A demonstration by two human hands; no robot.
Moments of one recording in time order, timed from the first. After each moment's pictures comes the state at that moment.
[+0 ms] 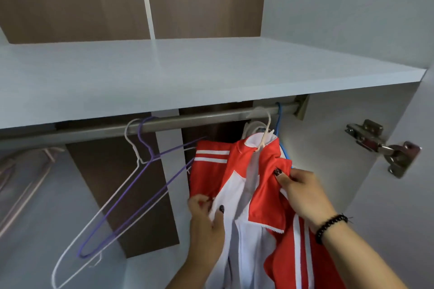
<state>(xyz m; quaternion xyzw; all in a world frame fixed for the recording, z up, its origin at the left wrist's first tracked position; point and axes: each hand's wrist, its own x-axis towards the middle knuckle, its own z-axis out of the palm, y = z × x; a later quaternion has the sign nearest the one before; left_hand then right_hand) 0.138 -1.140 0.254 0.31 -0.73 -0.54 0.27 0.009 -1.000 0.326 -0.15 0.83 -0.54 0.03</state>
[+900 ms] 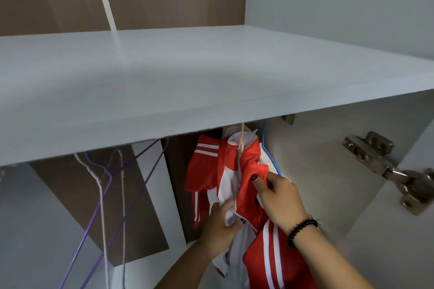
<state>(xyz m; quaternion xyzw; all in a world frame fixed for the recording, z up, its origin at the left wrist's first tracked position) 0.012 -1.151 0.193 0.18 -0.84 -0.52 0.04 -0.059 -1.021 0.298 -0.20 0.87 -0.45 -0.02</state>
